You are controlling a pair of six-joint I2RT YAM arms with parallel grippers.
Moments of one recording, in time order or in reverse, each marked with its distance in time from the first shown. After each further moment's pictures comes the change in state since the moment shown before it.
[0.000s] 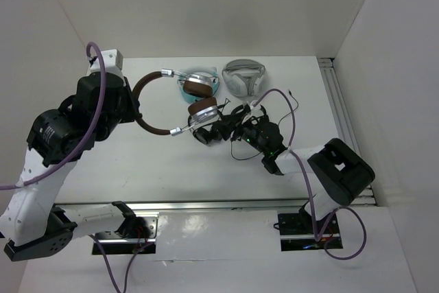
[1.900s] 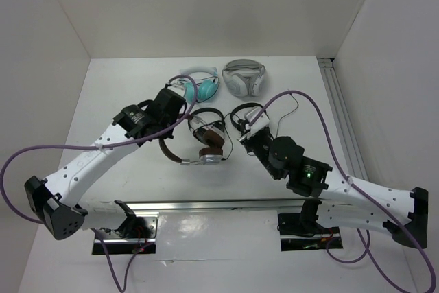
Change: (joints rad) left arm 0.000 0.144 -0.507 0.250 0.074 0.270; right arm 0.483 -0.679 0.254 -1.028 0.831 -0.499
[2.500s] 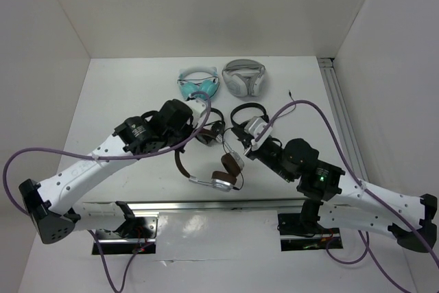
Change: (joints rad) left arm -0.159 -0.049 -0.048 0.085 0.206 0.138; right arm 0.015 -0.096 0.033 -0.097 -0.307 -0.115
